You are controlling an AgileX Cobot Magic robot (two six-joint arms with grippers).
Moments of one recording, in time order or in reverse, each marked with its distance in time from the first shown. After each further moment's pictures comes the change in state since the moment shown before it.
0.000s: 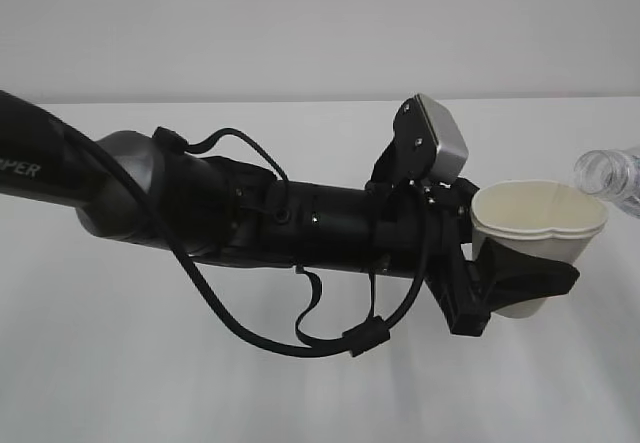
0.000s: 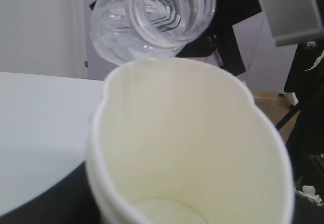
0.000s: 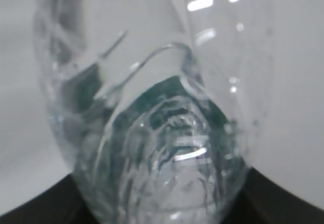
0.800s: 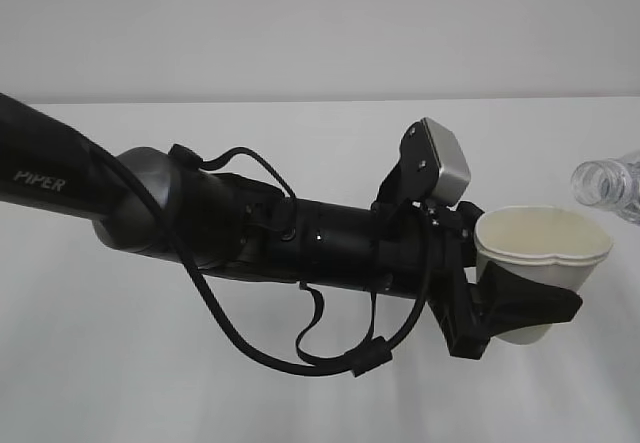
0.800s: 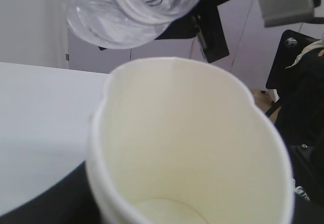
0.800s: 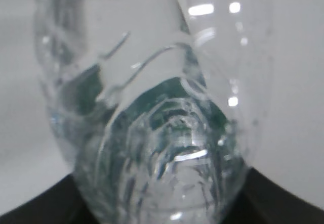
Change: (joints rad) left arm -0.006 0.036 -0.004 0.028 -0.043 -0.026; right arm 0.000 0.000 0.000 -0.056 -0.005 0.000
